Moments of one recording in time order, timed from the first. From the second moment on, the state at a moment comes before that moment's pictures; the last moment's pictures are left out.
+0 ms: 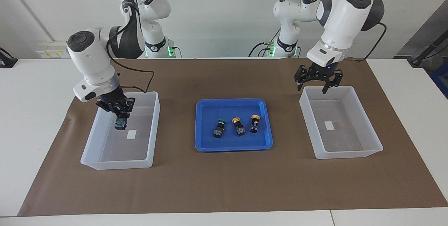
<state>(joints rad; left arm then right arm) -0.24 -0.03 -0.04 -1.92 -0.03 2.05 -0.06 0.06 0.15 -0.10 -1.97 0.00 2.20 0.03</state>
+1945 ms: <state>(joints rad) -0.48 0.30 -0.04 -2.05 -0.03 2.60 -0.27 0.05 0.01 -0.08 -1.63 0.00 1.71 0.09</state>
